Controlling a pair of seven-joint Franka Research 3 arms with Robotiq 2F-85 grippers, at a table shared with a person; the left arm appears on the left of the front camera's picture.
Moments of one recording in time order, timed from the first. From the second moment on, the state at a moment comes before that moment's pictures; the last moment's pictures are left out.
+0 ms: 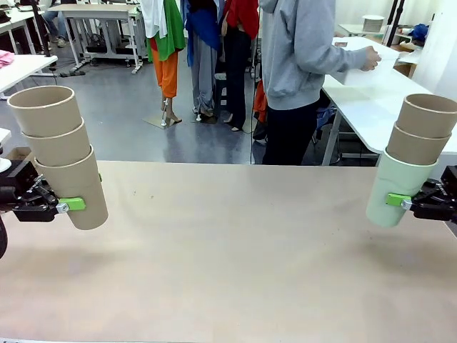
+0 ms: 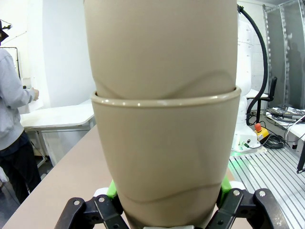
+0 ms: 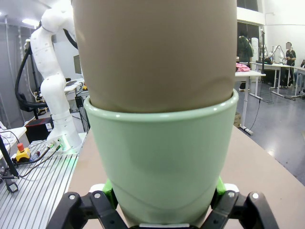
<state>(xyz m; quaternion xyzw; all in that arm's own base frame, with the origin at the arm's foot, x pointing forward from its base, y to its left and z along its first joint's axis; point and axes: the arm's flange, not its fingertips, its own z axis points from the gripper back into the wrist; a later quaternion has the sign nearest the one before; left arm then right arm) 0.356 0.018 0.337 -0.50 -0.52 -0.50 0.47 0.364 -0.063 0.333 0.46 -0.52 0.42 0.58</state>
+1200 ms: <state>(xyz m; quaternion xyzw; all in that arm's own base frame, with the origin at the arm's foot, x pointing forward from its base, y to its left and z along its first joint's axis) 0.356 0.018 0.337 -0.50 -0.52 -0.50 0.47 0.364 -0.063 0.333 0.46 -0.52 0.42 0.58</state>
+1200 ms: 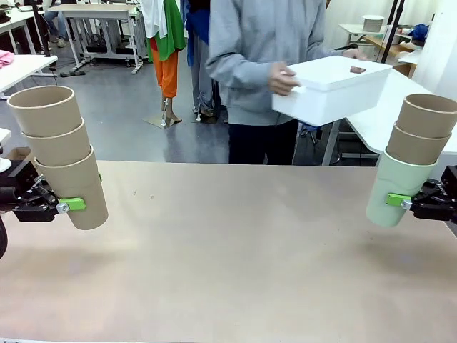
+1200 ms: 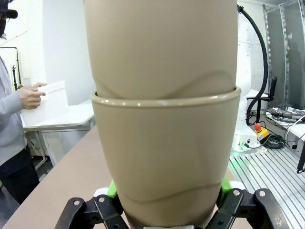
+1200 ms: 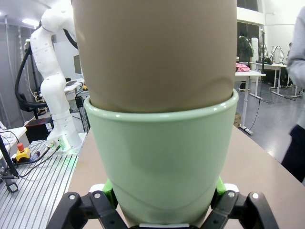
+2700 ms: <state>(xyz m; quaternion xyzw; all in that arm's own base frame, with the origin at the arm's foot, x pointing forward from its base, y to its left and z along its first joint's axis) 0.356 0.018 0.337 -0.50 -0.52 -0.50 0.47 0.364 -0.063 0.333 0.46 -0.52 0.42 0.58</state>
